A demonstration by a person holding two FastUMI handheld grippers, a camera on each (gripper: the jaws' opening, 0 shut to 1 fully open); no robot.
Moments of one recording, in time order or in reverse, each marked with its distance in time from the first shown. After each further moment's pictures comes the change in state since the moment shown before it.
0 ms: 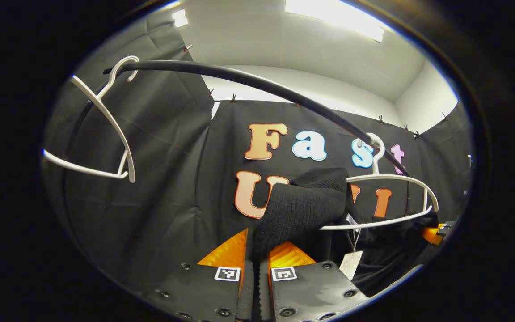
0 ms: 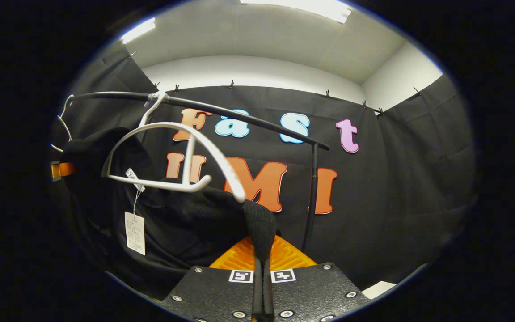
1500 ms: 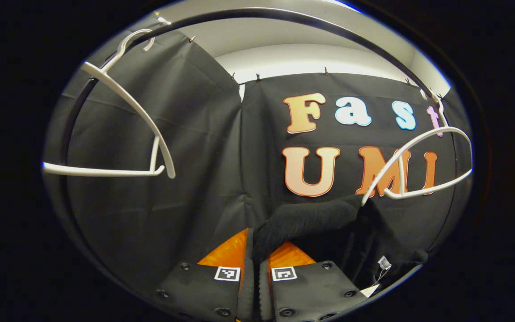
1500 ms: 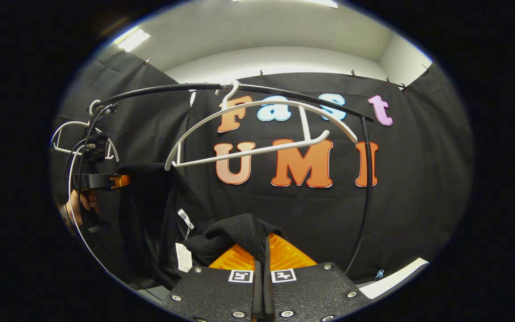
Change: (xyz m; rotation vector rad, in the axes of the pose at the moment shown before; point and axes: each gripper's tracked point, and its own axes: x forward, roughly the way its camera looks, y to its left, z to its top) left arm 0.020 0.115 -0.052 0.170 0.171 0.248; right arm -0.076 0.126 -0.036 0.112 0.107 0.244
